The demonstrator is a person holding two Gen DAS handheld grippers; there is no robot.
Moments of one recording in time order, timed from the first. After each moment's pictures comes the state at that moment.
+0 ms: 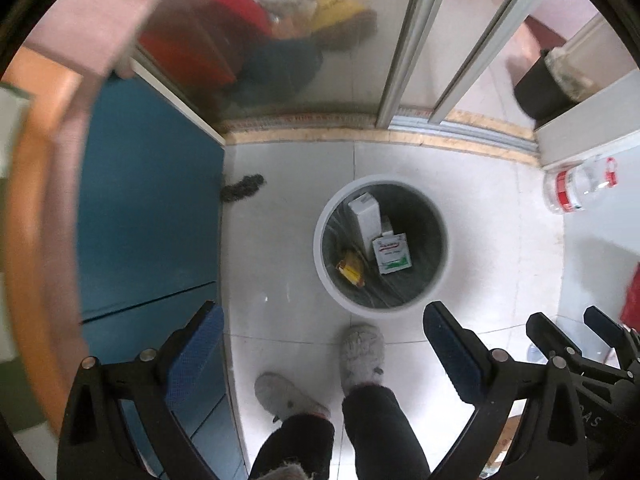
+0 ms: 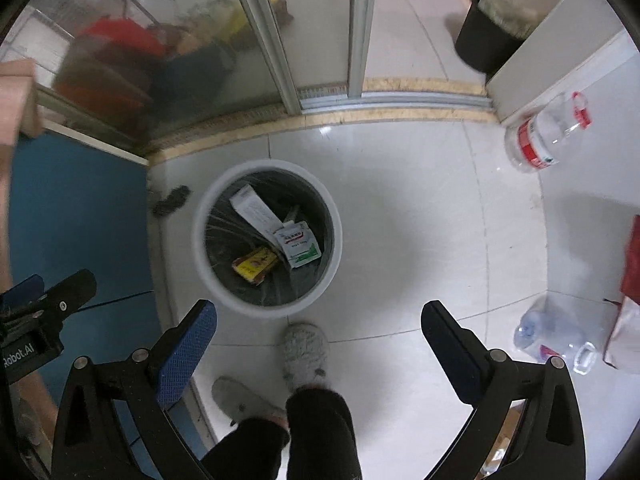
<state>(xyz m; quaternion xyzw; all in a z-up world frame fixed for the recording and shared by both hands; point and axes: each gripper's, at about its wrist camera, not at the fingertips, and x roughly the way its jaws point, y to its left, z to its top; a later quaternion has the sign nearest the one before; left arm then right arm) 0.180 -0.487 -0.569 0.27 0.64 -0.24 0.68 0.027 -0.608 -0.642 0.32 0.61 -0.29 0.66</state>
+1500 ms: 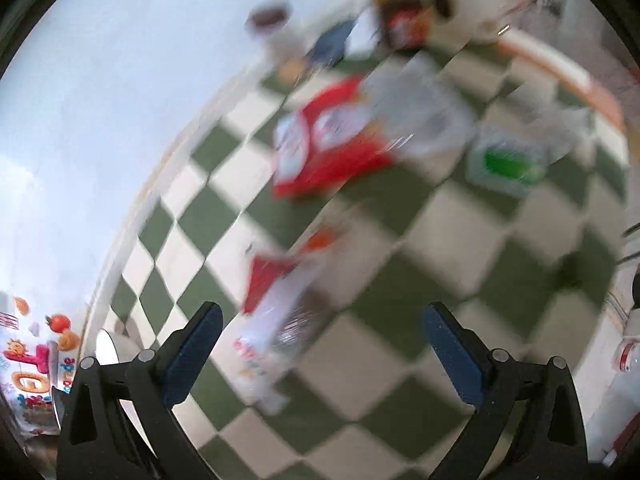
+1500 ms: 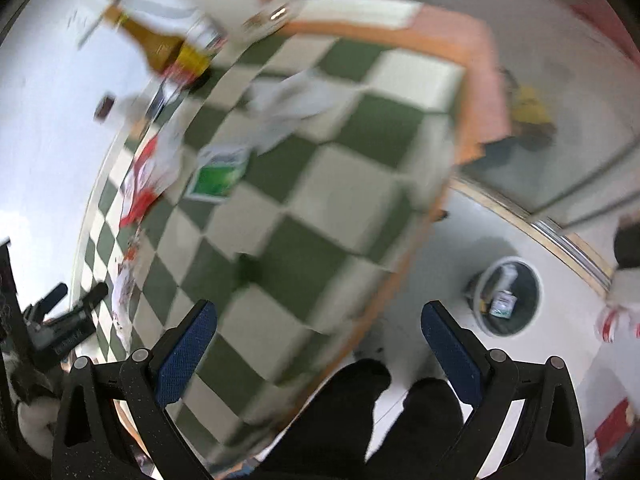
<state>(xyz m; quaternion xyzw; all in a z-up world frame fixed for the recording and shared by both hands) 0.302 0.084 -0.298 0.13 0.60 0.07 0.79 0.320 -0.189 -0.326 0.18 0.63 0.04 0.75</state>
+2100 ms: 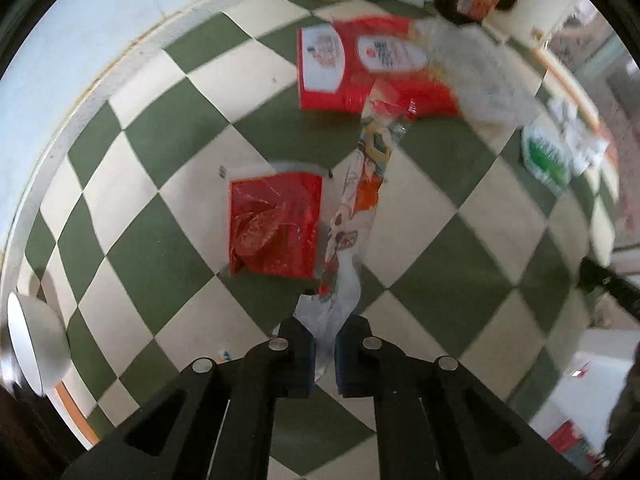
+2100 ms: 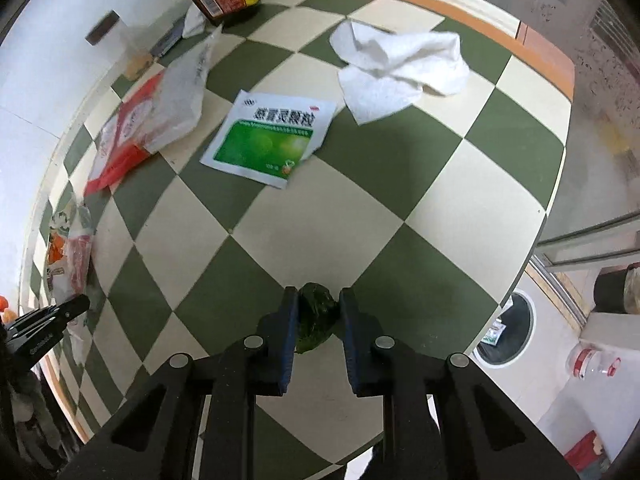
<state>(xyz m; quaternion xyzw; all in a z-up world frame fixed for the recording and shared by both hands) 0.303 0.161 -0.340 -0.03 0.64 0.01 0.76 0.350 -0.104 -0.367 0.10 0.63 0.03 0.77</state>
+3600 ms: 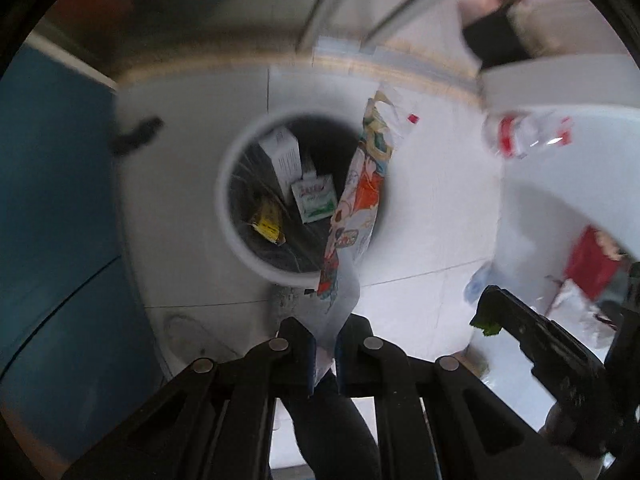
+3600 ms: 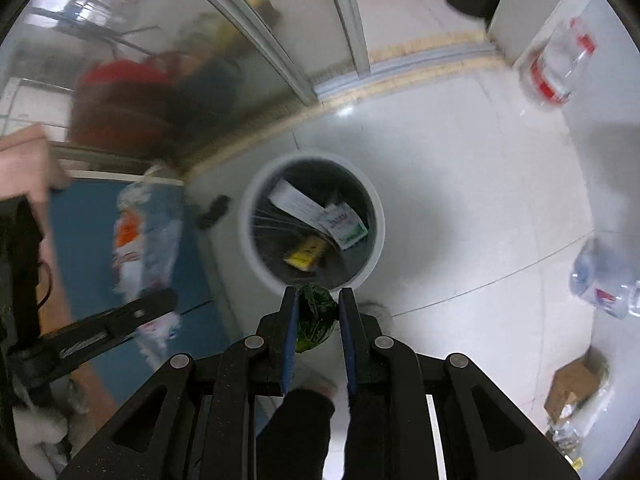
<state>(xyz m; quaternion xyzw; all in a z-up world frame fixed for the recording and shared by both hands) 0.195 -0.523 -0.728 0.23 0.77 -0.33 0.50 0.022 -0.622 -0.731 0.47 0.58 -0.27 0.61</state>
